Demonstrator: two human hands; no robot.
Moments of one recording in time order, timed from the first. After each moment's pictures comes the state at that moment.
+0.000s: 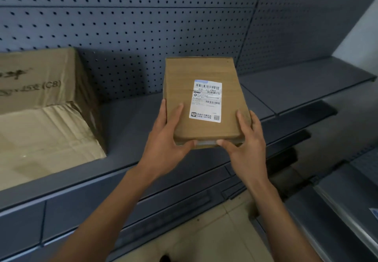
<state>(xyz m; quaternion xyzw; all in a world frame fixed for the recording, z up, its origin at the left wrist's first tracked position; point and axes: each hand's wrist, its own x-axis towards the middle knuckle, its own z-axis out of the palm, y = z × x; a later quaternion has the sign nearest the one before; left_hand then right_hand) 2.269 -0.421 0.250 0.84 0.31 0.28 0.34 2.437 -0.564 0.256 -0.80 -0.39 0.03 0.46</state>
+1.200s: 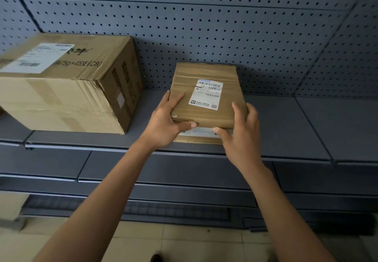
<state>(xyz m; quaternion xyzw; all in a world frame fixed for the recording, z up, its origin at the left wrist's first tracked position) 2.298 -0.397 0.269 0.74 0.50 0.32 0.32 2.508 -0.468 0.252 -0.72 -0.61 0.05 0.33</state>
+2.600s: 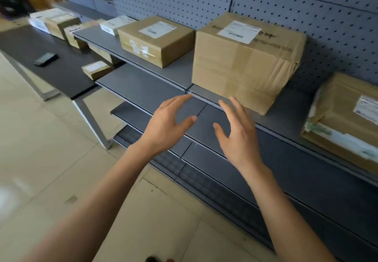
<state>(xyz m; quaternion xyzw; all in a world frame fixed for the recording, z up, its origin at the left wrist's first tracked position) 1.942 -0.589 0.260 0.64 0.66 0.37 0.14 2.150 -0.533 0.245 -0.42 -0.84 0.10 0.33</state>
